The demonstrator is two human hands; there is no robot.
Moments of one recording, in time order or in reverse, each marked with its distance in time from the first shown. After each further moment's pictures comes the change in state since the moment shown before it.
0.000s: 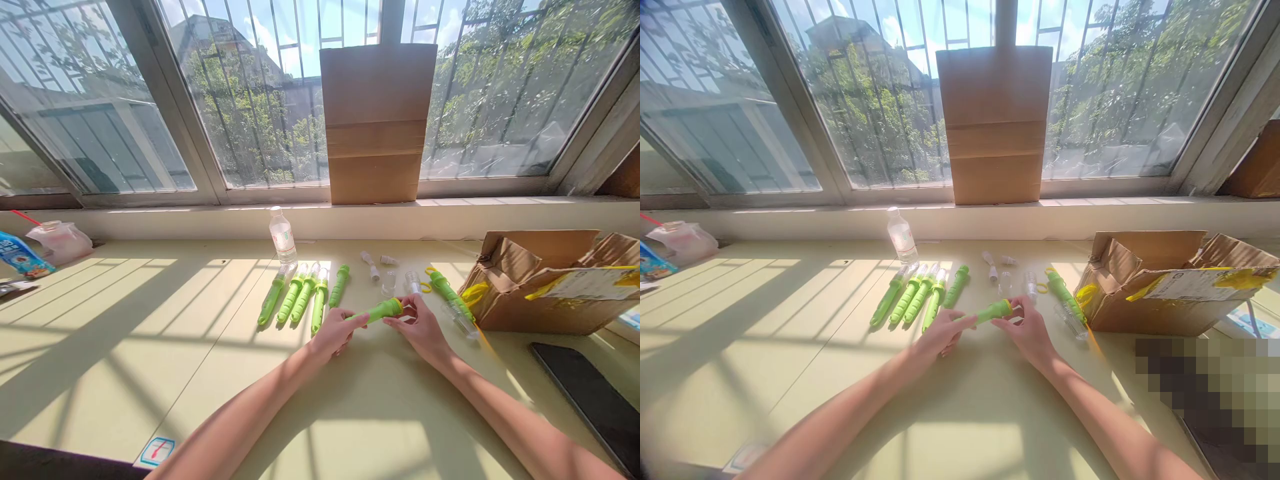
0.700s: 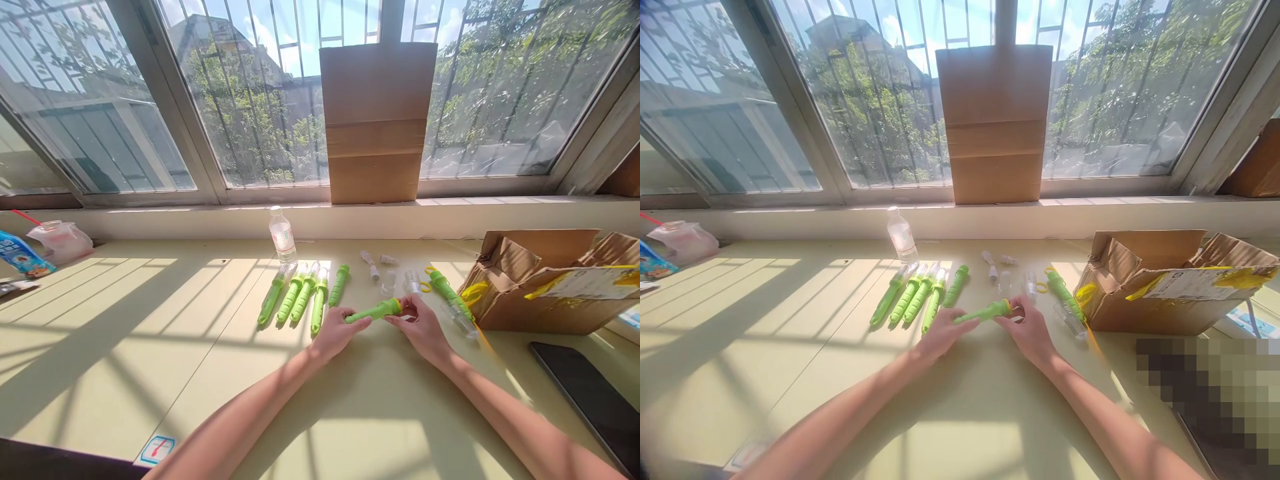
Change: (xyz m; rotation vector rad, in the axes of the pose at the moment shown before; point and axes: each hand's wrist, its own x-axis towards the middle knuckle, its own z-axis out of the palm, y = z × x) left_hand -0.001 0.000 0.006 0.155 0.148 0.160; right_hand 0.001 -0.002 -0.003 -0.045 -0.004 0.018
